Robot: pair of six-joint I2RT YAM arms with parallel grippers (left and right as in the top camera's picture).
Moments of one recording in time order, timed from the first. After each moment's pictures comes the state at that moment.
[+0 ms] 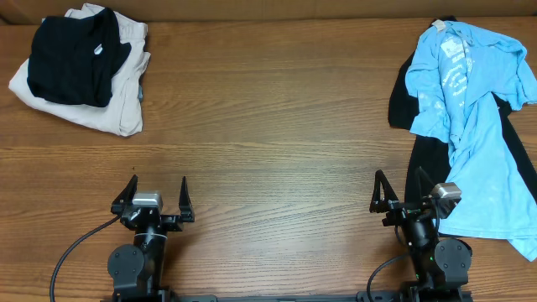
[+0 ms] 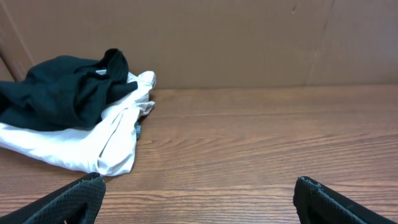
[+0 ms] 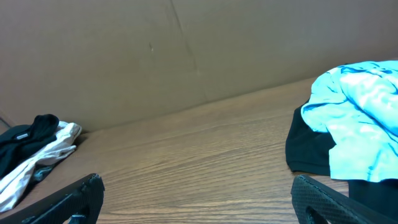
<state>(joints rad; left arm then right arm) 0.10 0.02 0.01 -0.06 0.13 0.00 0.04 0.01 0.02 -0.02 -0.13 0.33</state>
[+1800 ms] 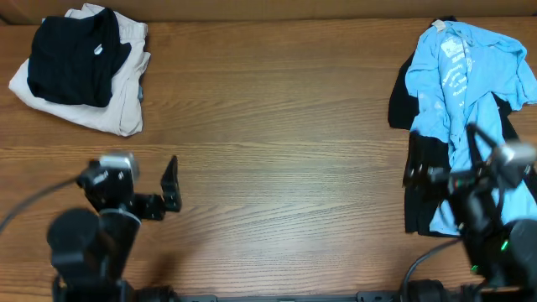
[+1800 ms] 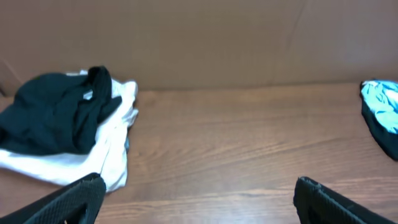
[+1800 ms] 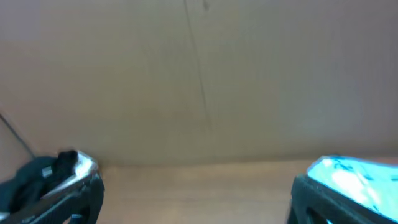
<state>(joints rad) 0.10 0.56 0.85 -0.61 0.22 0.00 0.04 0.56 0.92 -0.38 -0.15 0.19</state>
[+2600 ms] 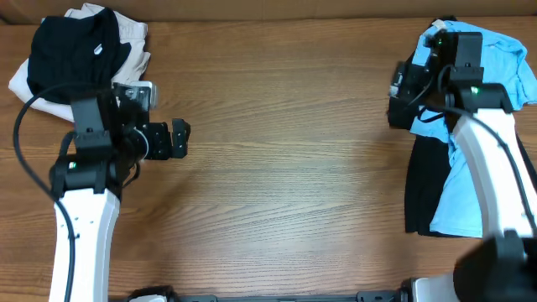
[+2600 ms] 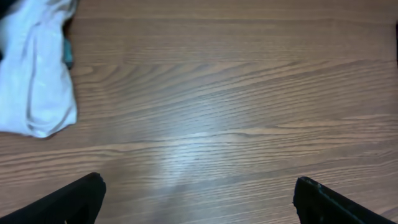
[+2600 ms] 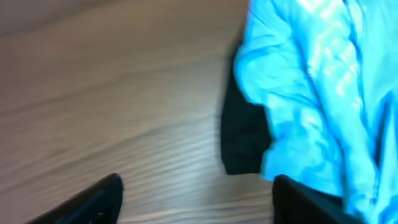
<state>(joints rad) 0.10 1.26 1.13 -0.76 0.30 0.04 -0.06 1.67 1.43 -0.71 0.01 0.23</state>
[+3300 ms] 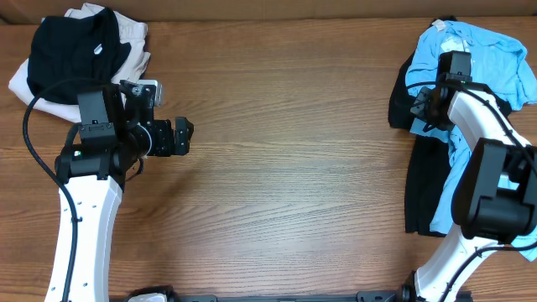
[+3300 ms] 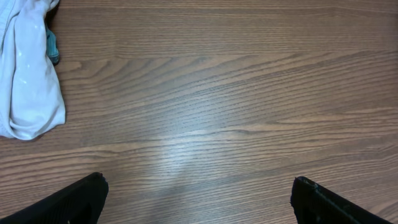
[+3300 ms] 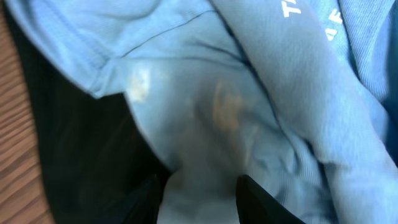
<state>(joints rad) 0.10 1.31 1.13 -0.75 0.32 0.05 -0.19 2.04 1.43 -0.60 0.14 0.34</state>
